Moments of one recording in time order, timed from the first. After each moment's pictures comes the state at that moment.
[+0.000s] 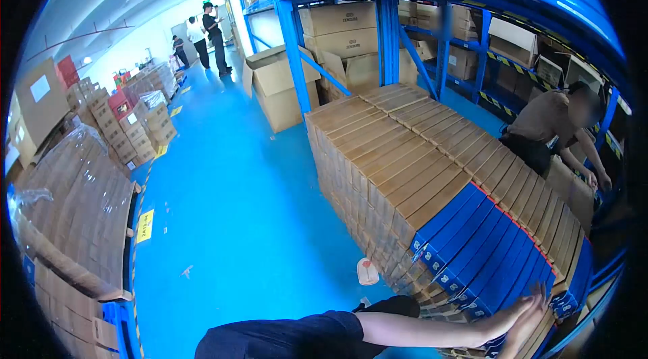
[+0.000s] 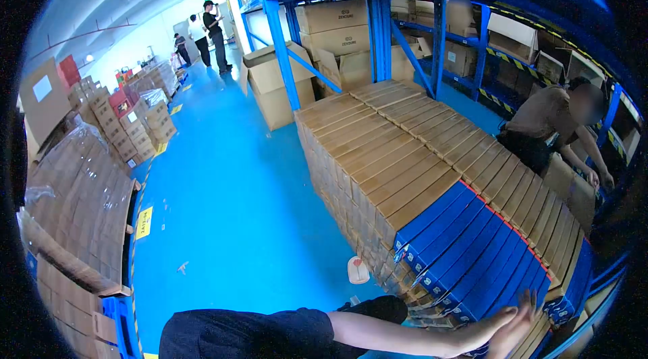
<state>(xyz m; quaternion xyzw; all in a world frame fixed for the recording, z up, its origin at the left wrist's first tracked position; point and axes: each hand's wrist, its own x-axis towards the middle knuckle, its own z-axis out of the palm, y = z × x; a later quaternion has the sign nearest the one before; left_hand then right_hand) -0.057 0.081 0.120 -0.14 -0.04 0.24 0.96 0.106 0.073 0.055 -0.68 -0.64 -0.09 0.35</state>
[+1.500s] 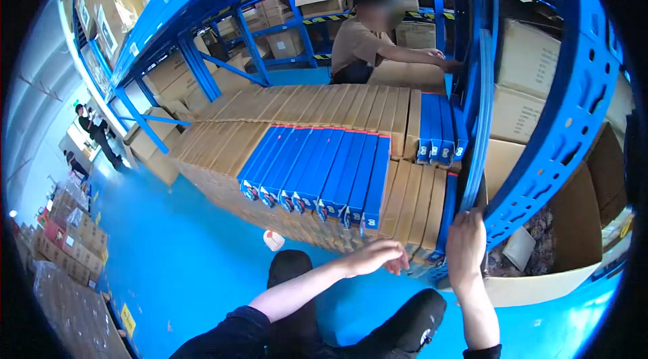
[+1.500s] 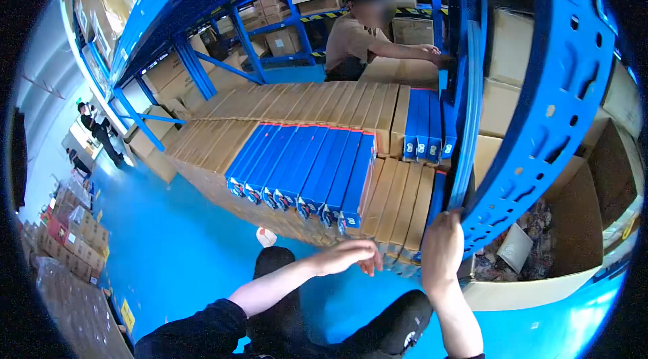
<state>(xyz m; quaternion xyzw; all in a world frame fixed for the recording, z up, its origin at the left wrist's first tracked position) 0.035 -0.060 0.077 0.65 0.16 0.03 0.74 0.237 -0.163 0.125 -0.74 -0.56 -0.27 -0.27</state>
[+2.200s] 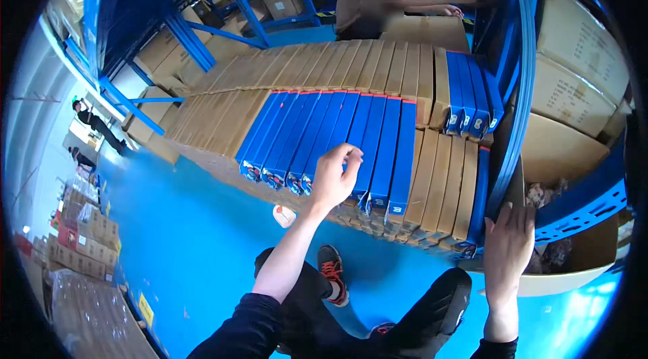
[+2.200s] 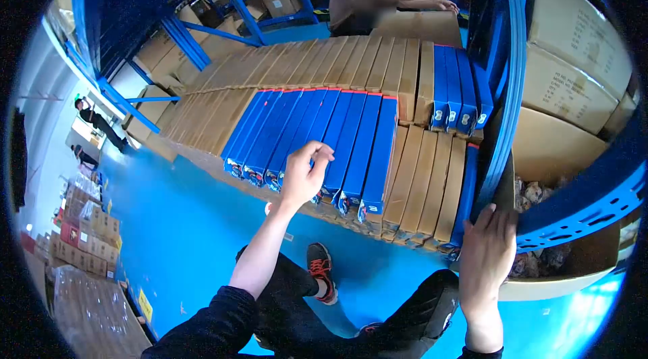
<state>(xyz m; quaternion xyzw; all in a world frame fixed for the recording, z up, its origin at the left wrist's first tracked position) -0.009 0.083 0.083 0.80 0.32 0.43 0.27 0.233 -0.154 0.115 -0.82 -0.49 -0.26 -0.14</state>
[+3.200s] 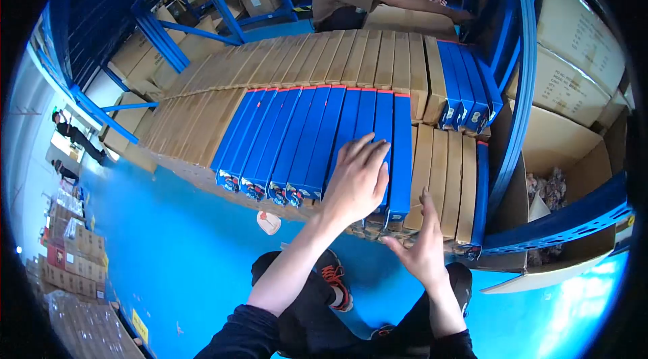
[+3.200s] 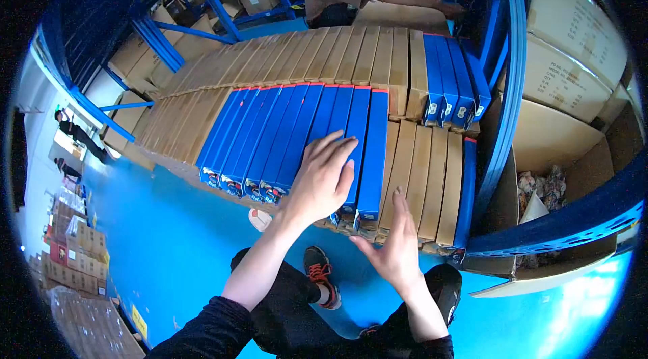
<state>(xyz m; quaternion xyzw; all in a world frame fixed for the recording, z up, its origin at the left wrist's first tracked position) 0.025 0.080 0.077 0.91 0.25 0.32 0.08 0.147 -0.080 0.015 -0.67 -0.61 0.05 0.43</state>
